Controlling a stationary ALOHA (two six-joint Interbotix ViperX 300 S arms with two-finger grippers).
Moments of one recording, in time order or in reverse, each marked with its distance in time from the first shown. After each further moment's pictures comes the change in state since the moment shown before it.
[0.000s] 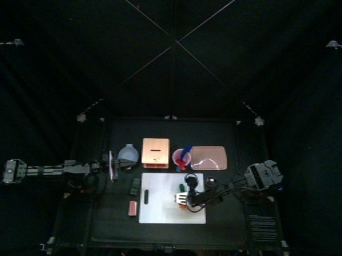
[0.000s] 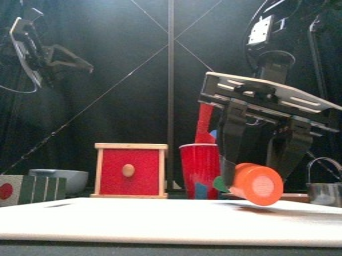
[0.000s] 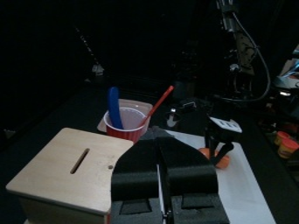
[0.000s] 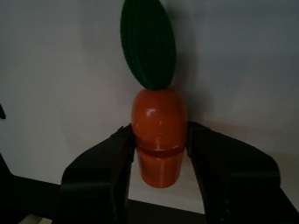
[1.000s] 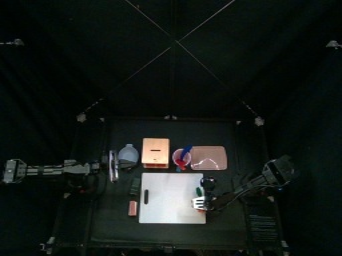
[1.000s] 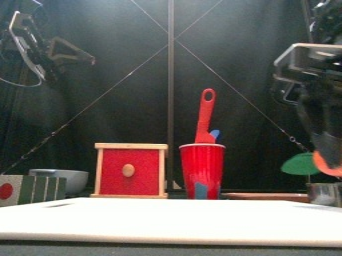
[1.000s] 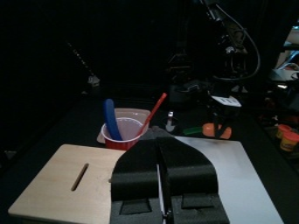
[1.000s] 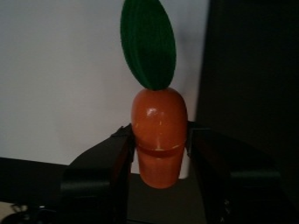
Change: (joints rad) left arm 0.002 0.000 -0.029 0.087 0.002 -0.008; right arm 0.064 -0.207 0.118 0.011 0.167 0.005
